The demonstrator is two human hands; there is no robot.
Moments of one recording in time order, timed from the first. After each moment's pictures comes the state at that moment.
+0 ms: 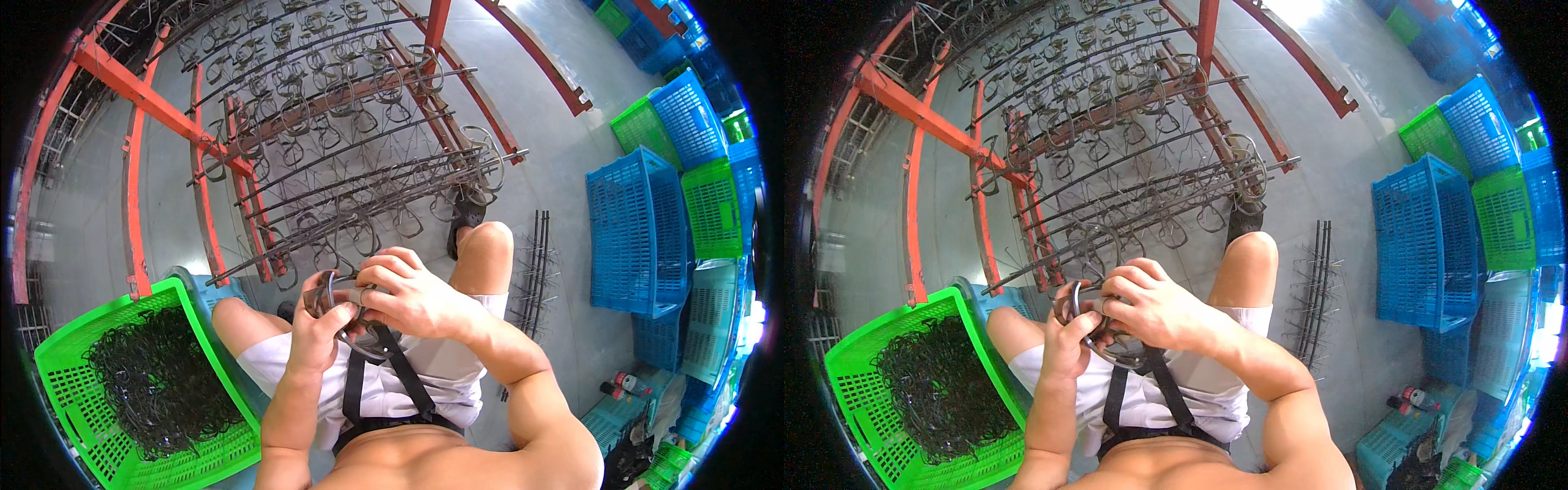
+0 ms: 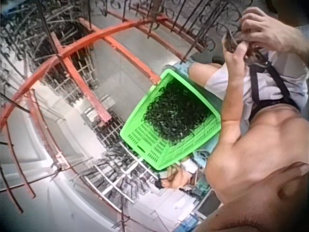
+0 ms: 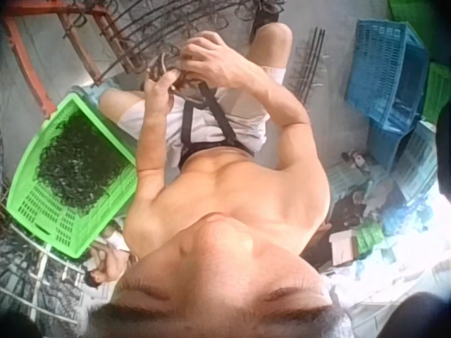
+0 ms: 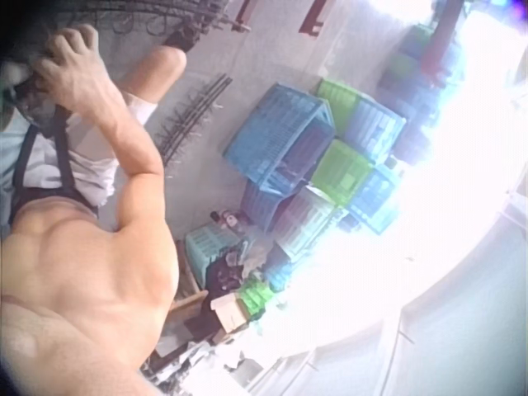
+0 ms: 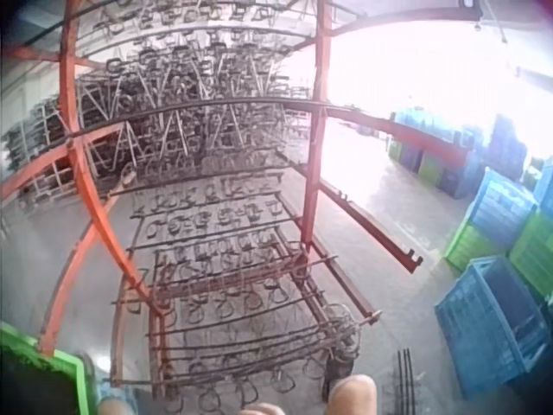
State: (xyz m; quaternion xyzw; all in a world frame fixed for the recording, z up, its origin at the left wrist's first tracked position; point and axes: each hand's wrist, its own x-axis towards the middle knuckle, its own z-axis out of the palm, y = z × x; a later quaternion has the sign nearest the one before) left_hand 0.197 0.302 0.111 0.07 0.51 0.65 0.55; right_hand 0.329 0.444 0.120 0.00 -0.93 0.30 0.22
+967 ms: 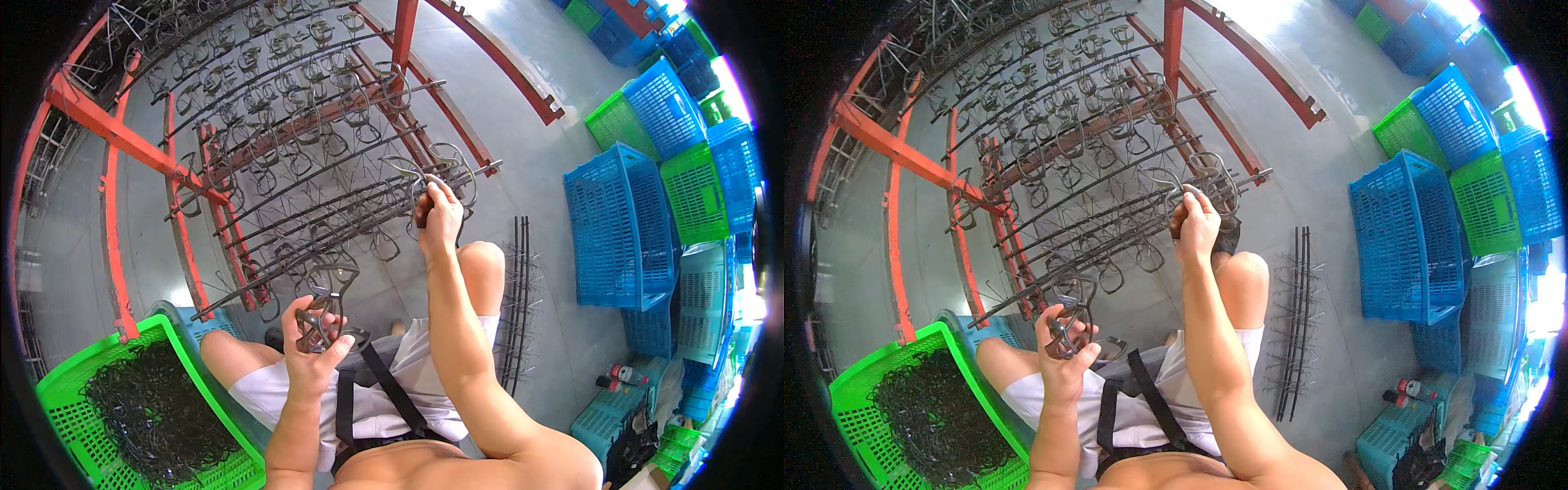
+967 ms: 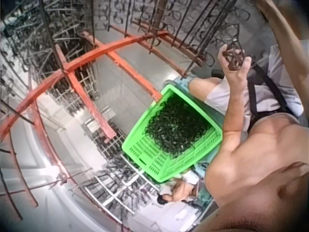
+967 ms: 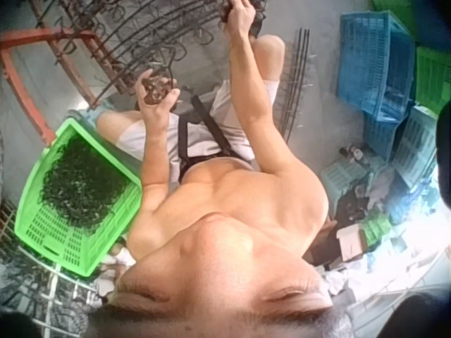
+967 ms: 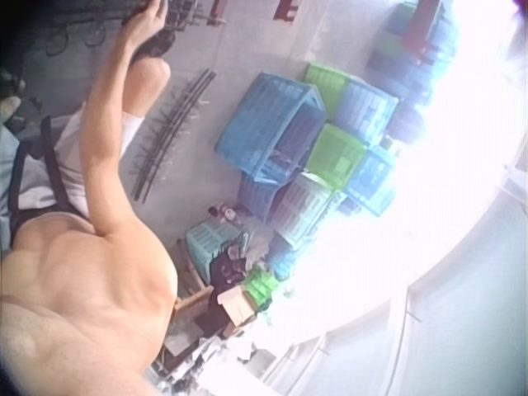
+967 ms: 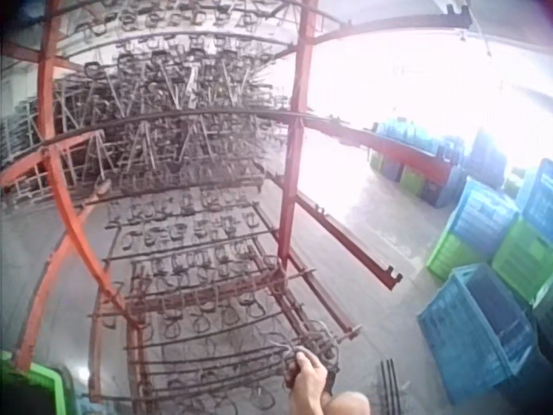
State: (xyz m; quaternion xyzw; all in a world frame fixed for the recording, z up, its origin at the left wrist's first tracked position) left_hand 0.211 0.308 0.087 0.19 0.54 0.69 0.43; right_hand 0.315 0.566 0.018 -0.45 -0.24 0.68 0.53
